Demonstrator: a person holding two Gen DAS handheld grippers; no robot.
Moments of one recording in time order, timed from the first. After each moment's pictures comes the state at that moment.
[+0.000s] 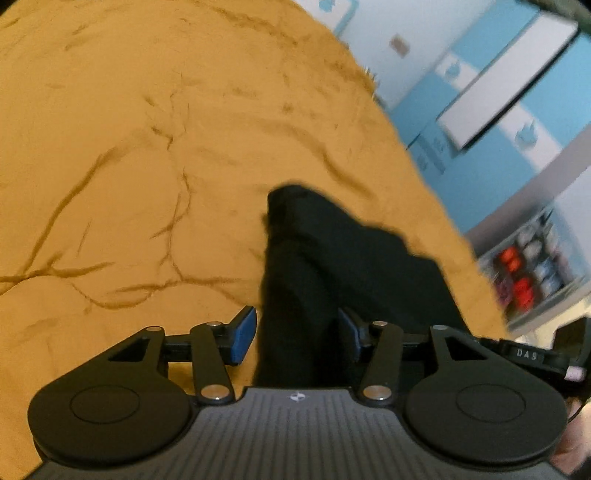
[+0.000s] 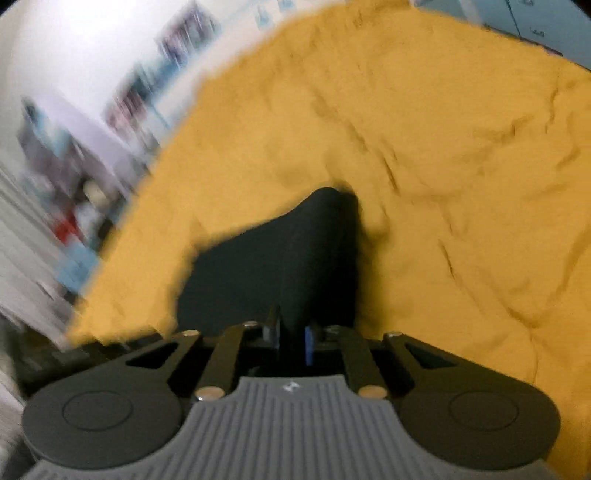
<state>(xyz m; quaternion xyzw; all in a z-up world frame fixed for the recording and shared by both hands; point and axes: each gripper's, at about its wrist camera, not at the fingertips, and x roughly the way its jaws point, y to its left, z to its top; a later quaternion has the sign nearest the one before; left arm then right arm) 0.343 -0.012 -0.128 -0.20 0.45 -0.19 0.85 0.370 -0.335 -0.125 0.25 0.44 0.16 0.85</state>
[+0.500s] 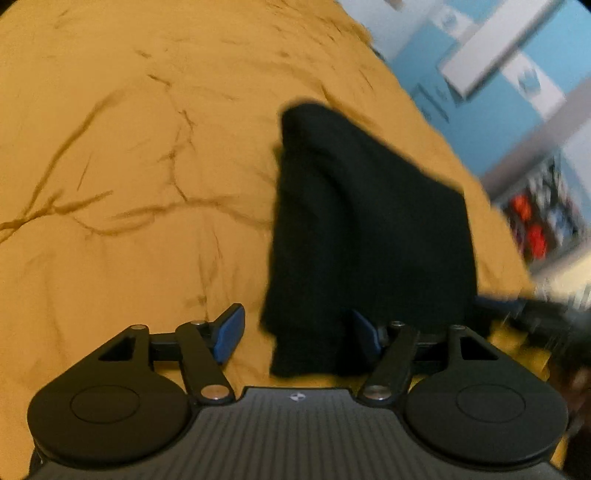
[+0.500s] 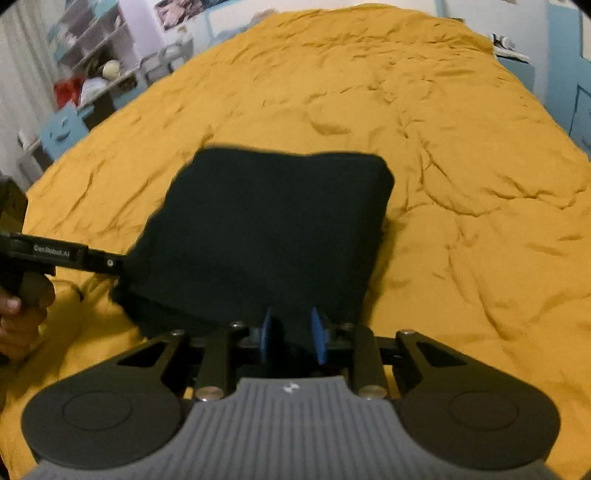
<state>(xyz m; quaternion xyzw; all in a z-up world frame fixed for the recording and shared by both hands) 0.308 -0.024 -0.144 -0.13 0.49 -0.21 0.83 0.318 -0.310 -0.097 0.06 0.44 0.22 0.87</state>
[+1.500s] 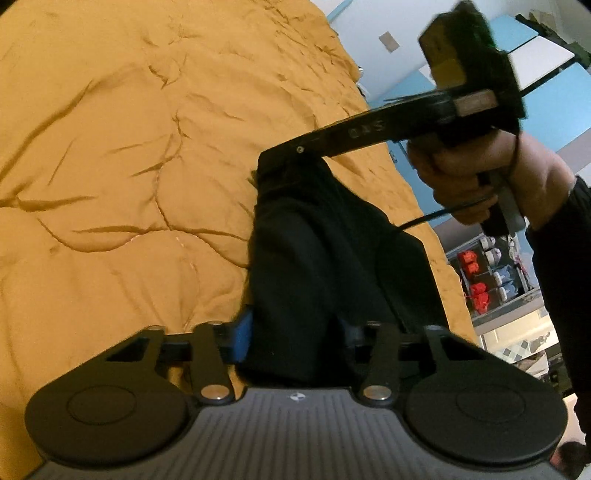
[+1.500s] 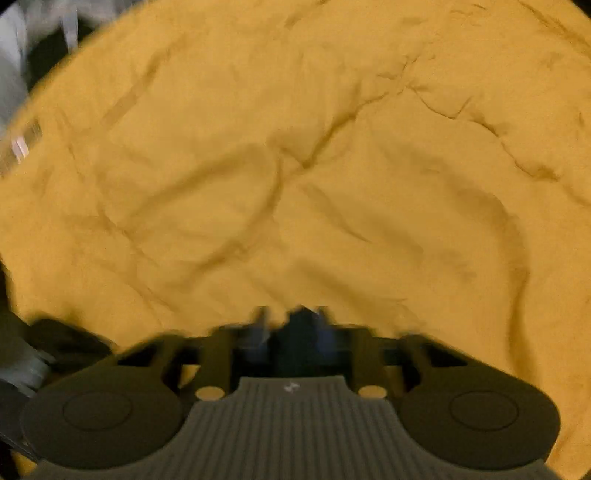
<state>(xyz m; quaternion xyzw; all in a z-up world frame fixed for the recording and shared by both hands) 0.334 0.005 -0.161 -0.28 0.45 -0.25 0.81 0.585 -0.086 -0.085 -0.20 0.54 0.40 0.71</state>
